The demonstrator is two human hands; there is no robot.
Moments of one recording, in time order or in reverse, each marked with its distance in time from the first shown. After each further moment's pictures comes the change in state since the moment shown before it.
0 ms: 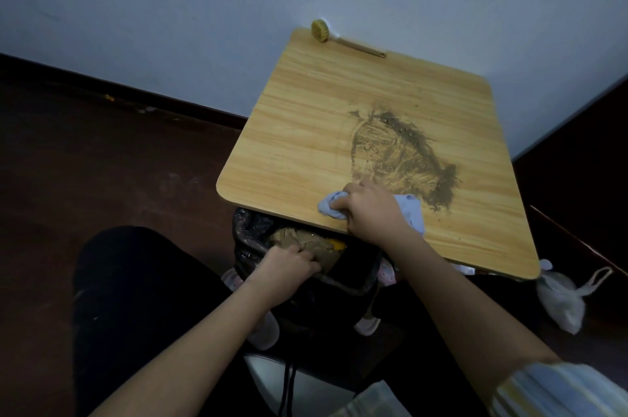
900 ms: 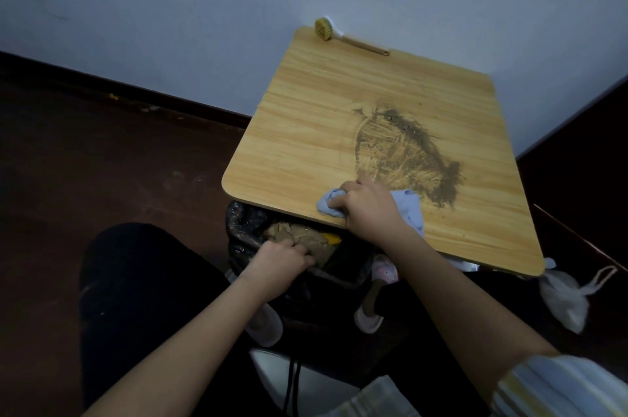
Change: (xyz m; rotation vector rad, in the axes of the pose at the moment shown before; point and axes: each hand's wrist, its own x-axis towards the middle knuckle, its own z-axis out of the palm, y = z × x) left_hand -0.012 -0.007 -0.008 0.023 -0.034 -0.063; right_hand 0.004 -0.012 0.000 -0.043 -0.013 0.014
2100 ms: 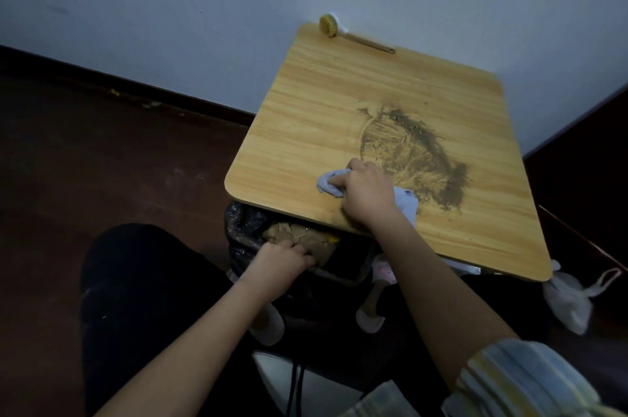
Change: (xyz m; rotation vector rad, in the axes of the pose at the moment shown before) left_hand 0.002 -0.006 0.005 -0.032 0.010 -0.022; right_hand 0.027 -0.003 -0.013 0.133 -0.008 0.185
